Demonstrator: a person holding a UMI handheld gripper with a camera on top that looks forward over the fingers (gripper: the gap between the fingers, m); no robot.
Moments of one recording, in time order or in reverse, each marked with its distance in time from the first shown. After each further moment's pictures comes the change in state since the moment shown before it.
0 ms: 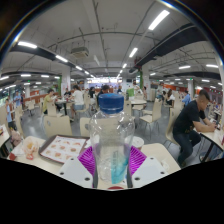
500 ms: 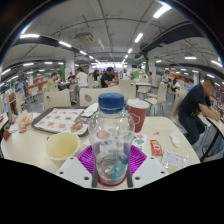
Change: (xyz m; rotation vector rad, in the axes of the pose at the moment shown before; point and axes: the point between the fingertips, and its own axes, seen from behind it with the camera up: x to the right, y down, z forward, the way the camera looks) arm 0.020 0.173 0.041 -0.164 -0.048 -0.030
